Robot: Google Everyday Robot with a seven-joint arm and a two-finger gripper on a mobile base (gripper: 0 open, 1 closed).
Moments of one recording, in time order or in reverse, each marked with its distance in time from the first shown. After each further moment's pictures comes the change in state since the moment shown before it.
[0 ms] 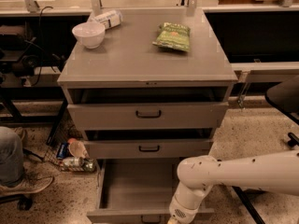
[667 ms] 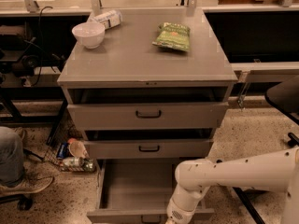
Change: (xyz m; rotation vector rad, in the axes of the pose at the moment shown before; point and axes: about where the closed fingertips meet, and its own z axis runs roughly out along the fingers) arm -0.005 -0.007 0.021 -0.027 -0.002 0.000
